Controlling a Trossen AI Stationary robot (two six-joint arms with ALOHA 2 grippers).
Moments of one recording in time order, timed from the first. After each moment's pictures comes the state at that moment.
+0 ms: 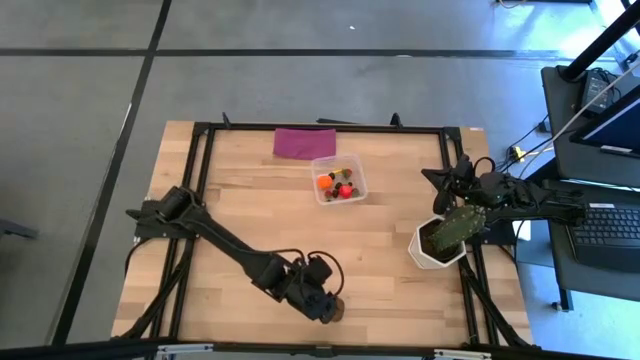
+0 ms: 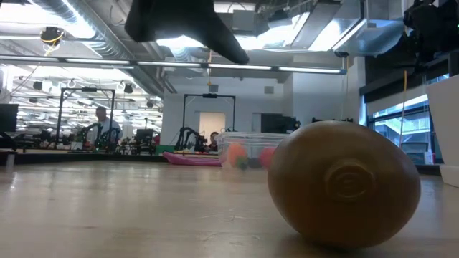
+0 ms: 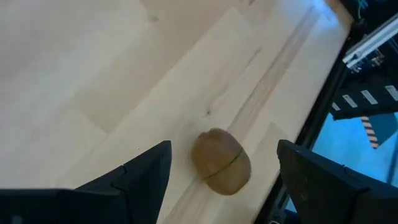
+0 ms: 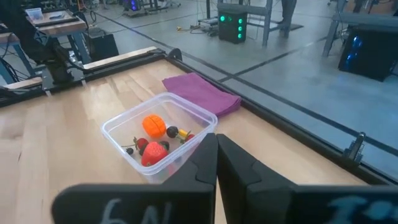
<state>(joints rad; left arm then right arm) -0.54 1.99 1.61 -0.56 -0.36 -1.22 0.03 0.13 0.40 -0.55 0.57 0.26</state>
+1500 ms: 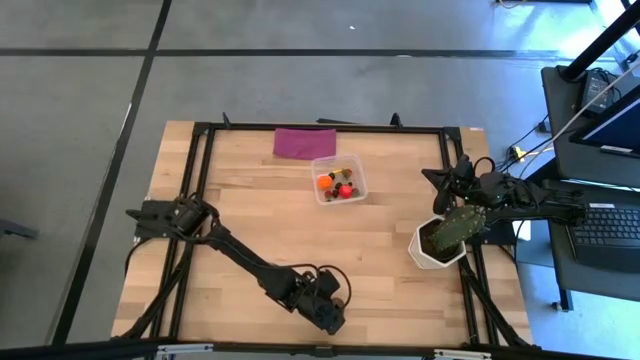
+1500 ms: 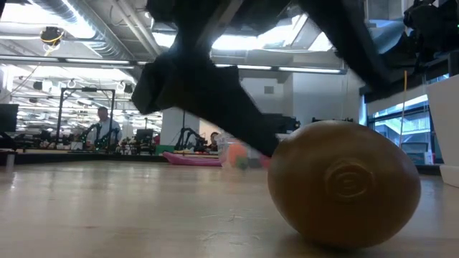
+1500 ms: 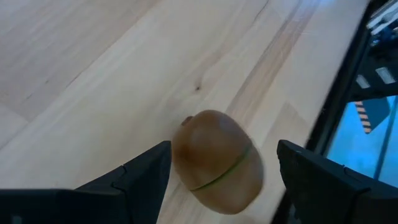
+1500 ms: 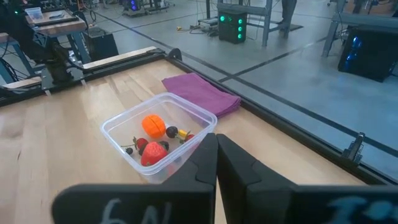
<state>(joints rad) -0.54 2.16 1.61 -0.37 -0.29 -1.23 0.03 0.13 0.40 -0.55 0.58 0.25</state>
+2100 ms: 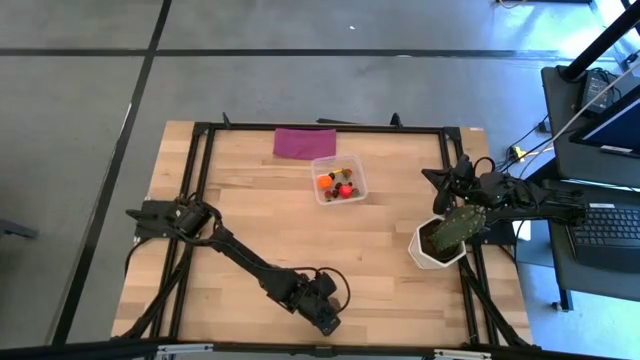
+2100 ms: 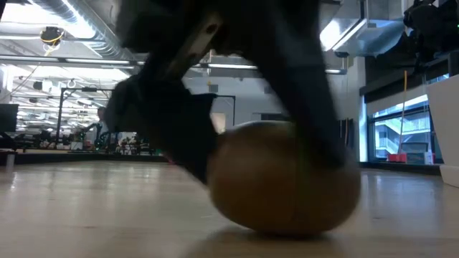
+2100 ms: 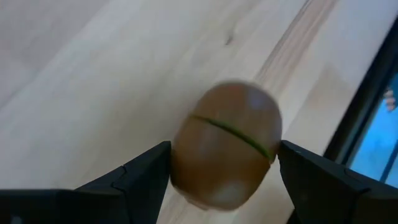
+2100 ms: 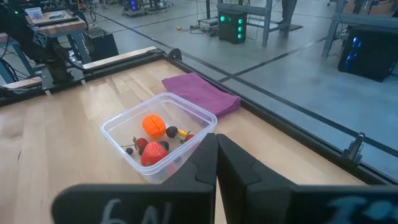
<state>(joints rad) -0.54 2.19 1.61 -0.44 -0.20 -1.25 0.03 0.13 0.40 -0.55 0.58 0.25</state>
